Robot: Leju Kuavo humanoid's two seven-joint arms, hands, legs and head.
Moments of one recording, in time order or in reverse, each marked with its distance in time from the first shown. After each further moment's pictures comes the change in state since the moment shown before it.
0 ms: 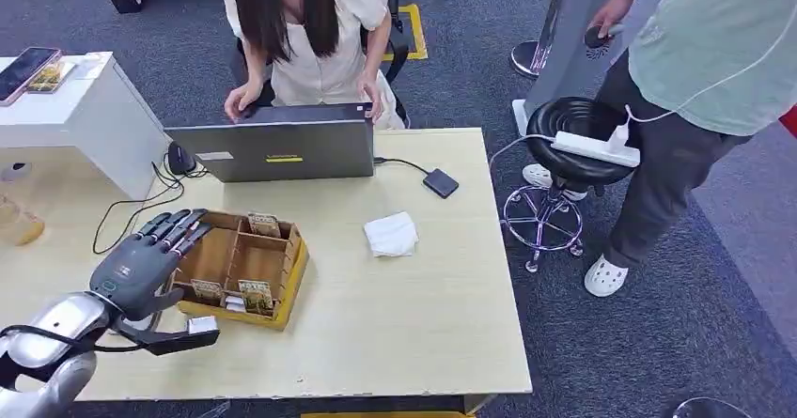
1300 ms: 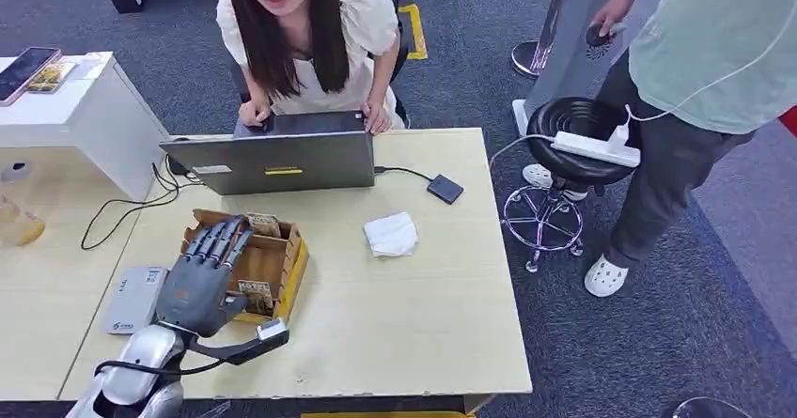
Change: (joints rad) left arm 0.096 -0.346 0.017 0.035 -0.182 0.215 0.150; right arm -0.001 0.000 0.041 0.004 -0.014 0.000 0.011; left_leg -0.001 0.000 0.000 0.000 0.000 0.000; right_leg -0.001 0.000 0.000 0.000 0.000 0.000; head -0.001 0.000
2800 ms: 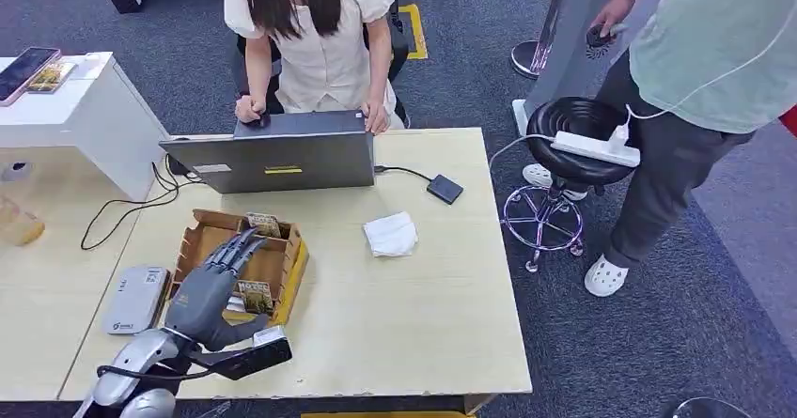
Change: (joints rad) left arm 0.037 0.039 -0.047 -0.148 0.426 -0.172 -0.046; right arm 0.002 -0.009 0.024 0.001 -0.044 -0.002 0.000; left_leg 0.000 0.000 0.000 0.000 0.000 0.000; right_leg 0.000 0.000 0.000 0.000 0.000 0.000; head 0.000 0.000
